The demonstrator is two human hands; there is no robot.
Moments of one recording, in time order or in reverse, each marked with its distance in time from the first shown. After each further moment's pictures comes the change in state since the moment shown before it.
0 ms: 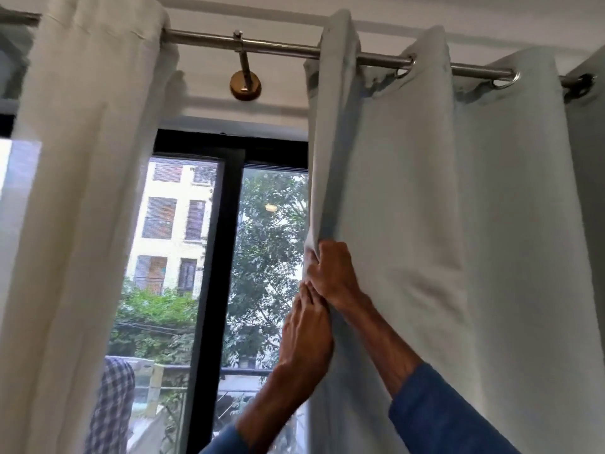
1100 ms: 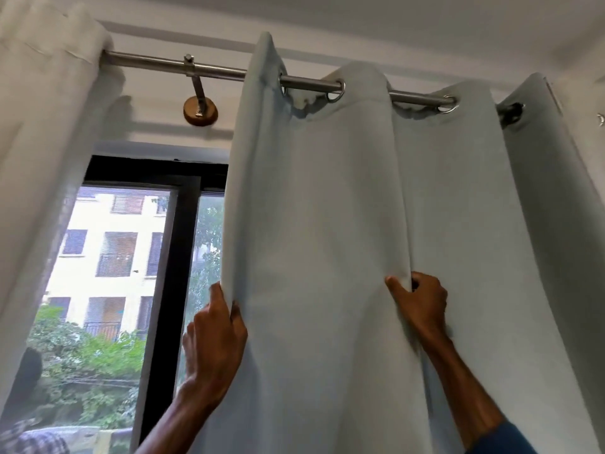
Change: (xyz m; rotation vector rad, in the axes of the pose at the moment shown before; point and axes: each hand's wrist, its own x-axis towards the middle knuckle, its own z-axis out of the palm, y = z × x) left_hand 0.053 -0.055 -0.035 -0.036 0.461 -0.145; right_hand 0.025 0.194 -0.063 0.190 0.431 0.430
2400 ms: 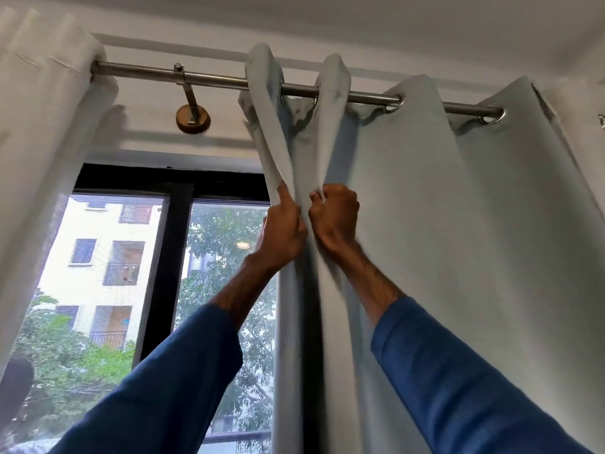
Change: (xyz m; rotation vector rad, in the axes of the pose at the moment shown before) left_hand 0.117 0.146 0.025 -0.381 -0.069 0.389; right_hand 0.034 -0.183 0.056 0.109 0.063 -0.488
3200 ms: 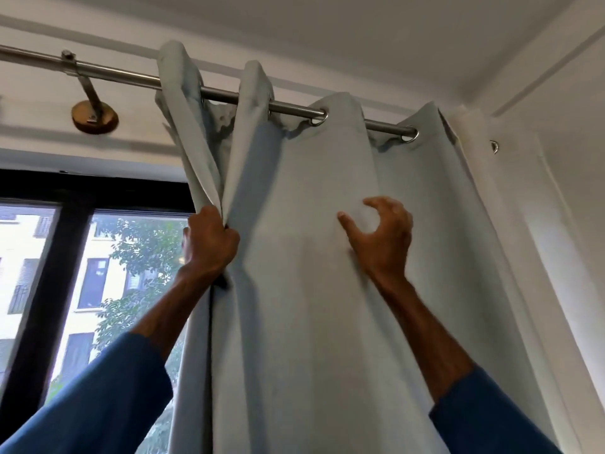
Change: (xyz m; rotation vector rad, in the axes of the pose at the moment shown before) left_hand 0.021 0.013 0.048 0.177 0.068 -0.321; right_hand 0.012 0.139 -0.141 -0.099 0.264 -0.067
